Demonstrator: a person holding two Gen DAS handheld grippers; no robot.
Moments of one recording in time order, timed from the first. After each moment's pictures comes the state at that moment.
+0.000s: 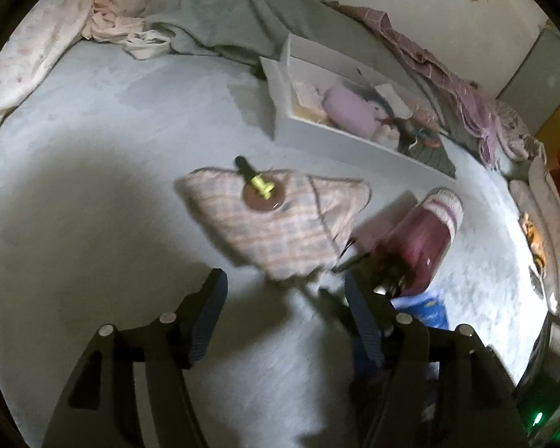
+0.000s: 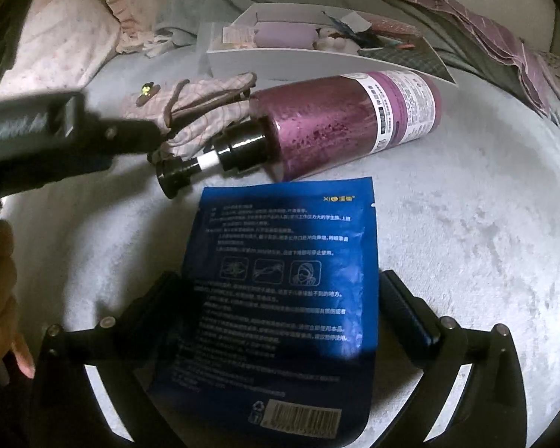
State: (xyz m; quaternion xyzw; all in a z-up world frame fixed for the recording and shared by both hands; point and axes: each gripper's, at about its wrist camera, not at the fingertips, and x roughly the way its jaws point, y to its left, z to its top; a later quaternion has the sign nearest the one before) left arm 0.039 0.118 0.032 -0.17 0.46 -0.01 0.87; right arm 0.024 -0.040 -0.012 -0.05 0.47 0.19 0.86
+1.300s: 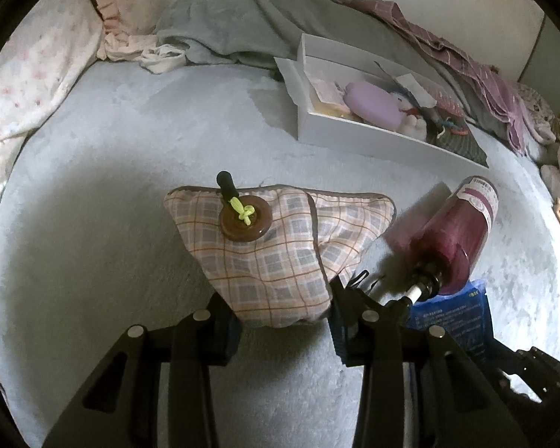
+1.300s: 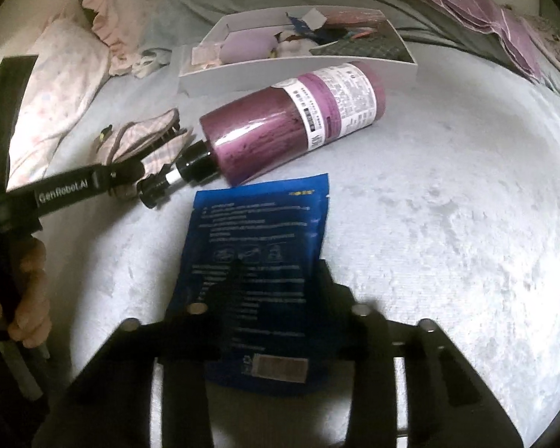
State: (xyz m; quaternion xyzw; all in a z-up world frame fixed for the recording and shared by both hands) left arm 0.036 0.110 0.026 -0.10 0.46 0.05 0.88; right arm 0.031 -0.091 0.009 0.02 0.50 0.20 0.85
